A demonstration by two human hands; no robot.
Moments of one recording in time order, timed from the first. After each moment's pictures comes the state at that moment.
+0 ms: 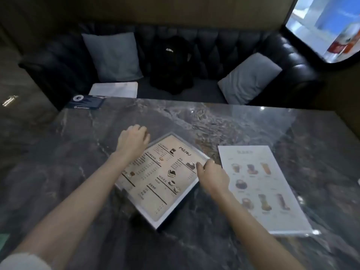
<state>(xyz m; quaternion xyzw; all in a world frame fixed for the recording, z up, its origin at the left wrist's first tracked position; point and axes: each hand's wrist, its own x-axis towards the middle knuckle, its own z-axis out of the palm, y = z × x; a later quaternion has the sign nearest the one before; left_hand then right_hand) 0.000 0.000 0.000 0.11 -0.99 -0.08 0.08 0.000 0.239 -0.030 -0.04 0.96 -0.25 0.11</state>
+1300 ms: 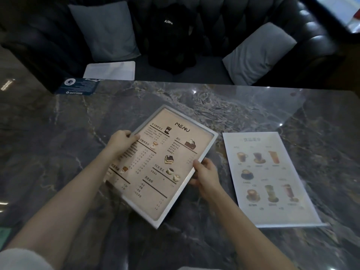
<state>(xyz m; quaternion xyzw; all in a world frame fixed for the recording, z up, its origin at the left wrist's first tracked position) 0.002 -0.045 -0.049 0.29 -0.89 -0.35 -0.09 0.009 0.218 -0.066 0.18 0.61 -0.73 0.26</state>
